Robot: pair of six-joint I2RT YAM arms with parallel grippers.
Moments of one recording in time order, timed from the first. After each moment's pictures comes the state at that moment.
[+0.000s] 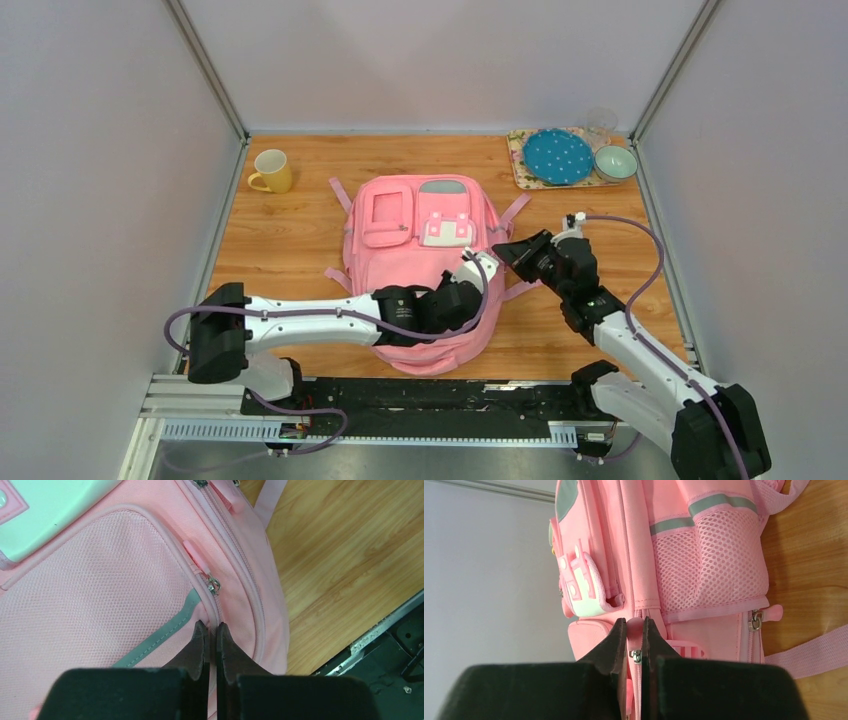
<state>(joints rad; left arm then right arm) -1.34 1.51 1.13 -0.40 -0.55 -0.41 0.39 0.90 0.43 0.16 -0.12 1.13</state>
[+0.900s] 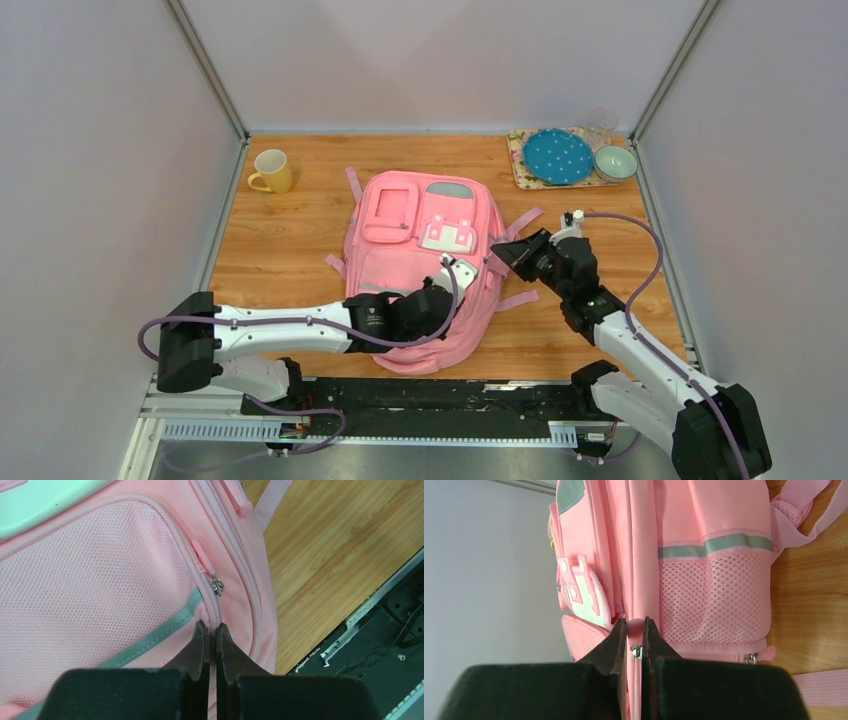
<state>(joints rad) -1.33 1.31 0.87 -0.23 -0.45 -0.39 0.41 0.93 0.44 0.18 -0.13 1.09</state>
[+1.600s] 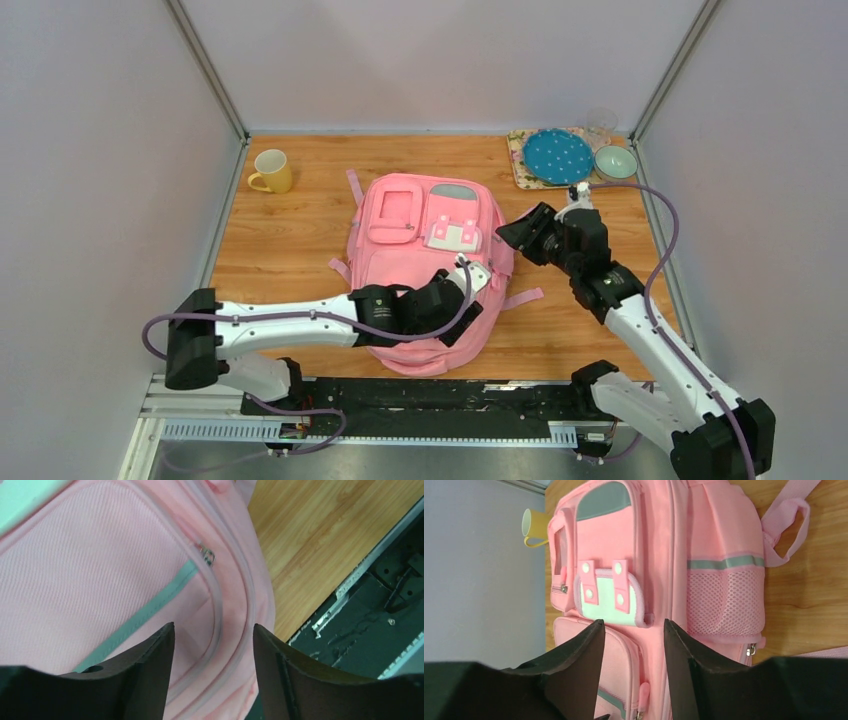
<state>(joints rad) -1.33 1.40 1.04 -0.40 -0.37 -0.32 0.39 0.91 0.68 -0.17 -0.09 0.92</state>
